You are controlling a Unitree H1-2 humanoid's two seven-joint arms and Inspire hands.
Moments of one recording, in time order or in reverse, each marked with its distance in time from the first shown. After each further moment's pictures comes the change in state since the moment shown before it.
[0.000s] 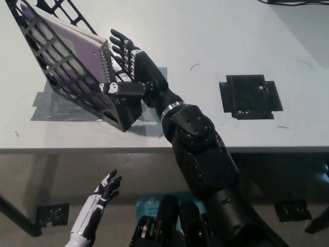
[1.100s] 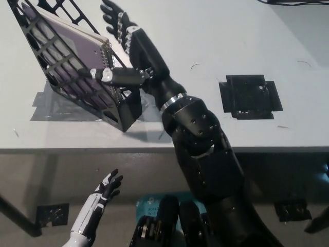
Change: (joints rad) left_arm -0.009 0.006 0.000 0.000 0.001 0.002 -0.015; right_arm 0.033 0.002 0.062 -0.209 -0.036 0.004 -0.010
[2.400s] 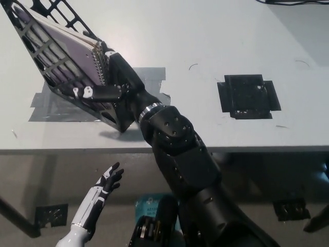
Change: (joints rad) left_arm -0.030 0.011 -0.006 -0.014 0.026 0.018 -0.001; right_arm -0.085 0.040 -0.010 0.326 -0.001 -0.047 -0.002
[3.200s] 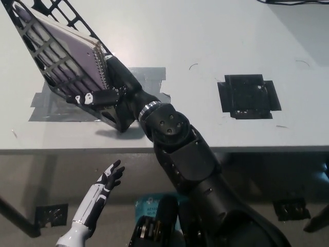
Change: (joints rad) left_arm -0.016 0.000 -0.001 0.000 0.016 0.000 0.000; right_arm -0.050 -0.021 0.030 0.093 -0.091 -0.041 -0.032
